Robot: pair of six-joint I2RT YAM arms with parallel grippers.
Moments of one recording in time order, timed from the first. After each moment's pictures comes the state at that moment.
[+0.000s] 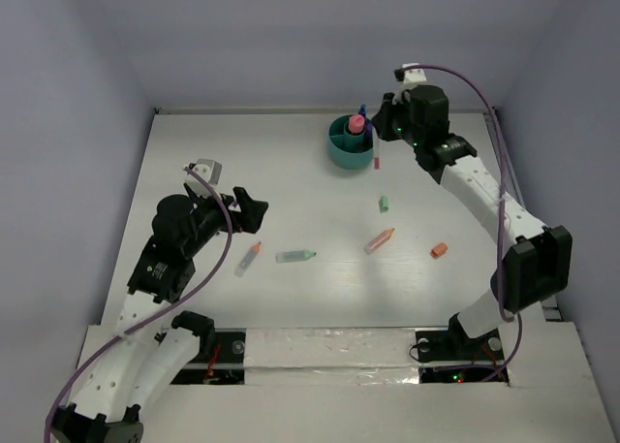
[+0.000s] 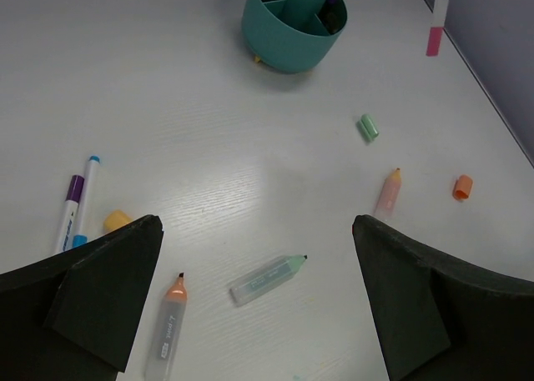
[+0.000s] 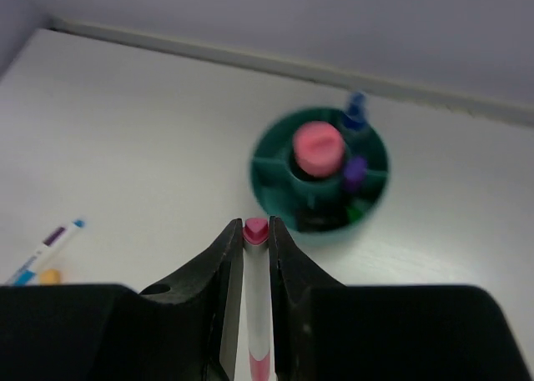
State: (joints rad) left arm -0.32 0.65 0.73 -0.31 0.18 -0.31; right arm 0.35 1.56 1.45 -0.20 -0.02 0.17
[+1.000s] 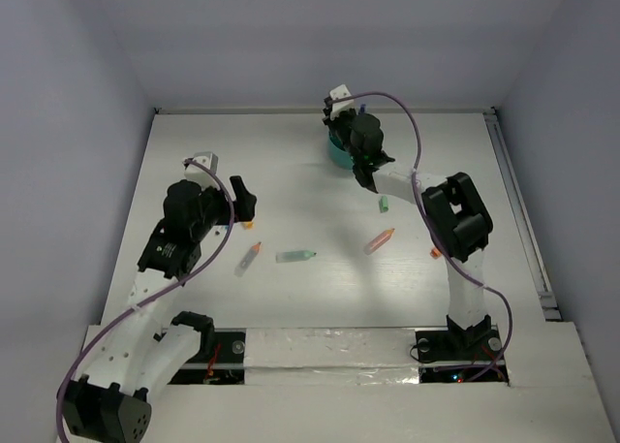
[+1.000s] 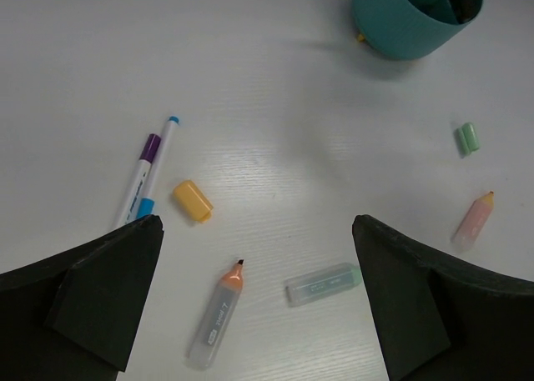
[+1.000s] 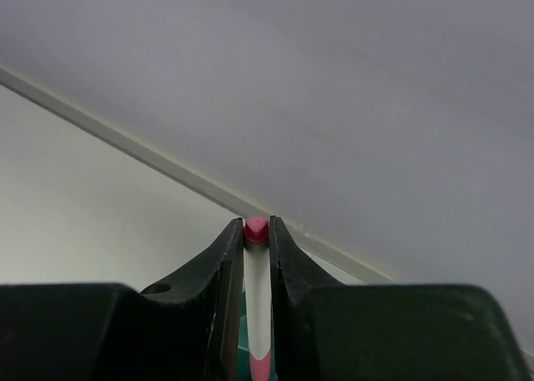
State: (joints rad) left arm -0.25 0.79 0.73 -0.32 0.05 -0.31; right arm 0.53 2.09 1.50 0.74 0.13 -0.32
